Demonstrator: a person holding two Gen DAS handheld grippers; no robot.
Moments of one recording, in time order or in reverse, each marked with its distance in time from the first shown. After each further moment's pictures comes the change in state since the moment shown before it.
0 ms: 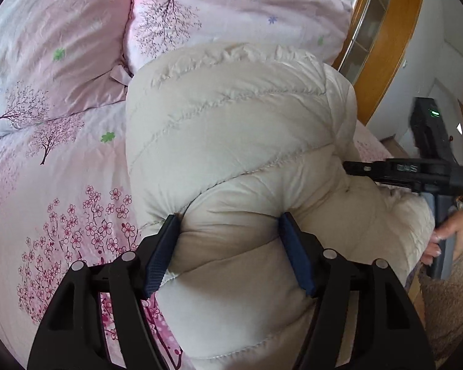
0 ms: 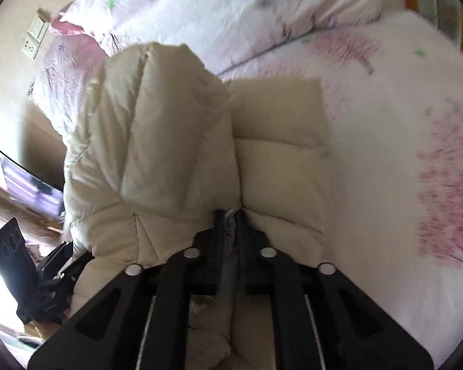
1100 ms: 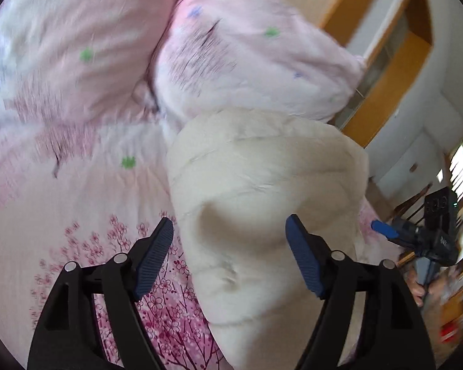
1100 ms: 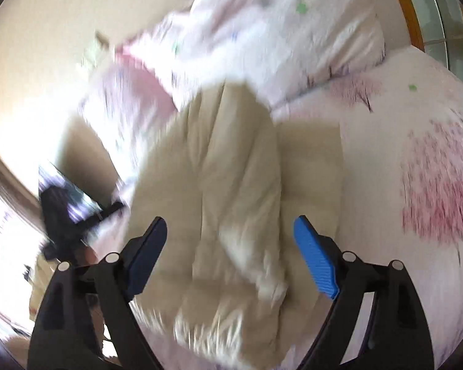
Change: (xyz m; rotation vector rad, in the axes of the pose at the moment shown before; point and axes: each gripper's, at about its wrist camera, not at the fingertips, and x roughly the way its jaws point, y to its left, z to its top) left arm -0.016 0.072 0.047 -0.210 -0.046 -0.147; right arm -0.060 -0.009 0.001 0.038 -0.129 0.241
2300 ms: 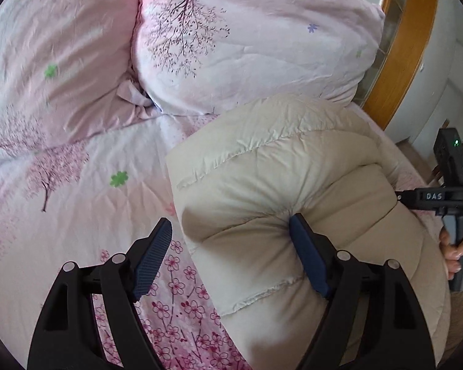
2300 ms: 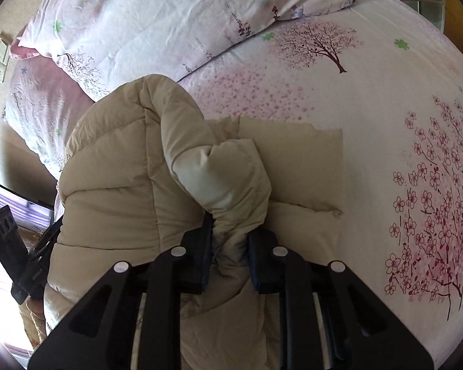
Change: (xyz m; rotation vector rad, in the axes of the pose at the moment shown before) left arm 0.068 -0.034 0.008 0.206 0.062 0.229; right arm 0.089 -0.060 0.030 0.086 0.260 -0.300
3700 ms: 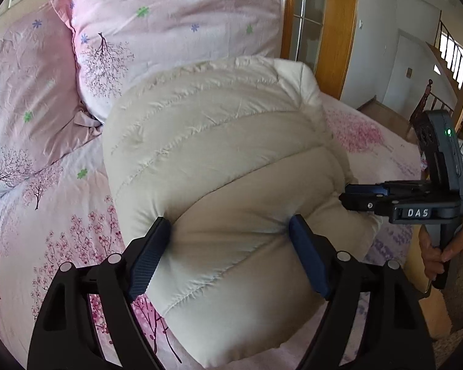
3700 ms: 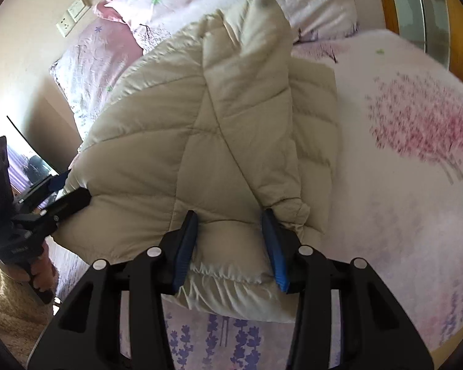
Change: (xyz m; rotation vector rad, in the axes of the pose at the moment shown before) left arm -0.069 -0.108 -0.086 0.272 -0.041 -0.078; right arm -0.047 0.013 -0.156 -0.181 -0.204 0.033
